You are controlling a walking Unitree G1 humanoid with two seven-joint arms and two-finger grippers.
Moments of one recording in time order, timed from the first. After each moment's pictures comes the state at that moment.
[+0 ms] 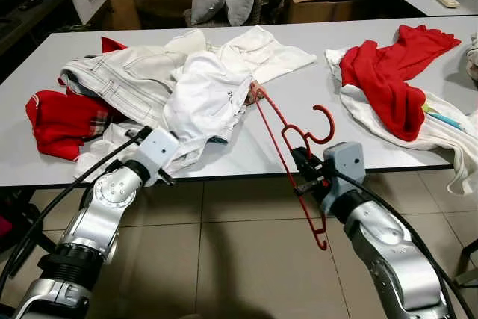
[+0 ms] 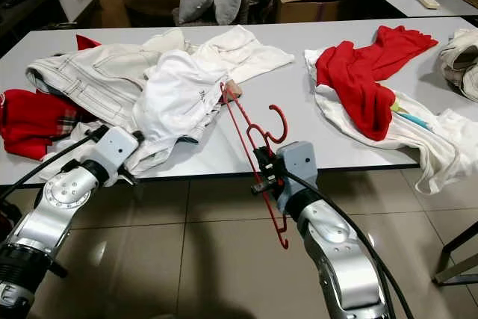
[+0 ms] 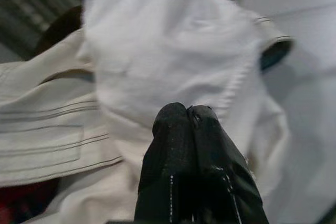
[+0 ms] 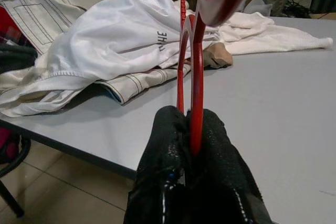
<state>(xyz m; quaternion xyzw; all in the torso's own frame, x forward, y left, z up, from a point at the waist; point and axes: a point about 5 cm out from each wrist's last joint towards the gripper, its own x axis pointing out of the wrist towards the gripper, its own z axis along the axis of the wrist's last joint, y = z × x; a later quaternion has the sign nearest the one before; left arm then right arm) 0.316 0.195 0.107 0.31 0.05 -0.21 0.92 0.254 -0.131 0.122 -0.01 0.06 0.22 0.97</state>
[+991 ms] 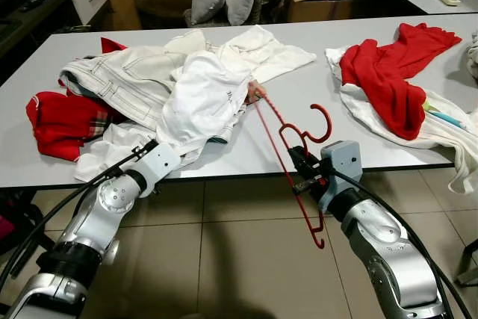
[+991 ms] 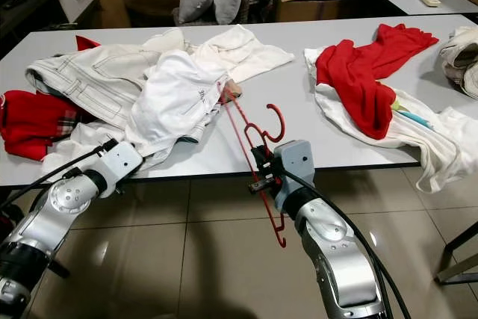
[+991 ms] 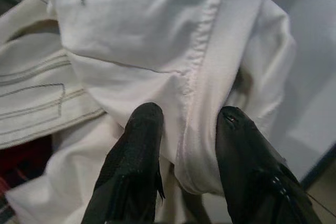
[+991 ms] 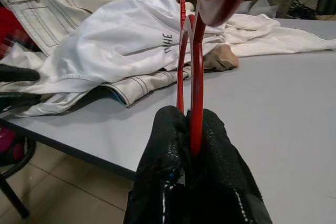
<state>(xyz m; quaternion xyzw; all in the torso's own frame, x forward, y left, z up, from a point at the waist) 0.317 0.209 0.085 0.38 0.12 -0.20 0.89 0.254 -0.128 0.123 -0.01 0.05 0.23 0.97</state>
